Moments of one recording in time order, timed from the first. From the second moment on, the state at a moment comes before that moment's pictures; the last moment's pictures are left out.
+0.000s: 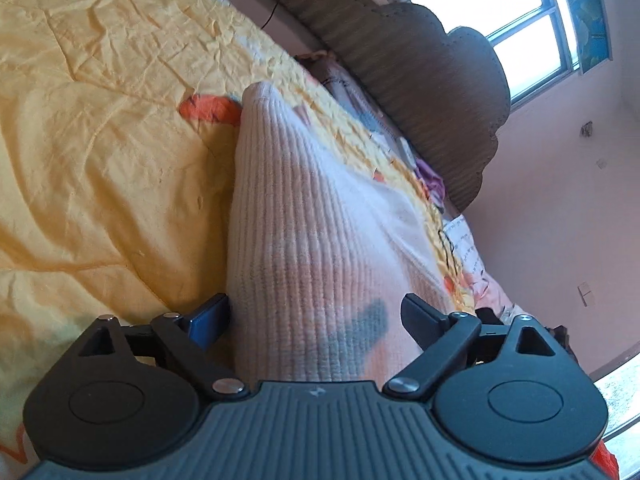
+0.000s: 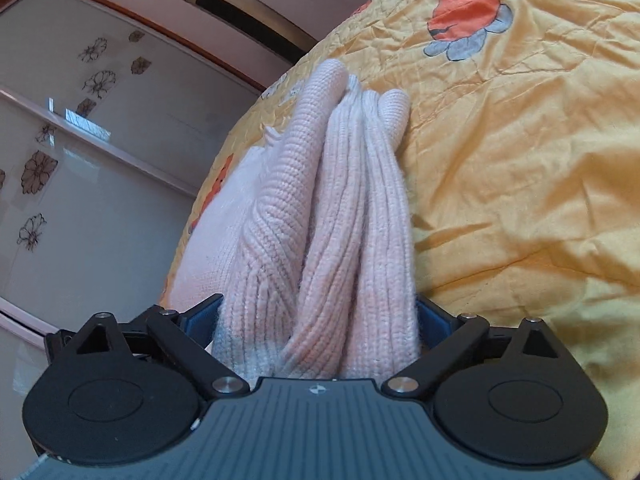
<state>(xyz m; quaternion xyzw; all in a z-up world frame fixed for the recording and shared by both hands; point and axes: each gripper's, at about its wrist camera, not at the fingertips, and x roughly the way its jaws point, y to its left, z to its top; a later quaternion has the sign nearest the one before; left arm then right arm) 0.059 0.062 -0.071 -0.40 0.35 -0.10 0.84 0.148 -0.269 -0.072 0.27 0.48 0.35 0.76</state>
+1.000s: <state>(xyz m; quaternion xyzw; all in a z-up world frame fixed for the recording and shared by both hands) 0.046 0.056 -0.068 -0.39 0.37 -0.04 0.84 0.124 -0.270 -0.068 0.31 0.49 0.35 0.74</state>
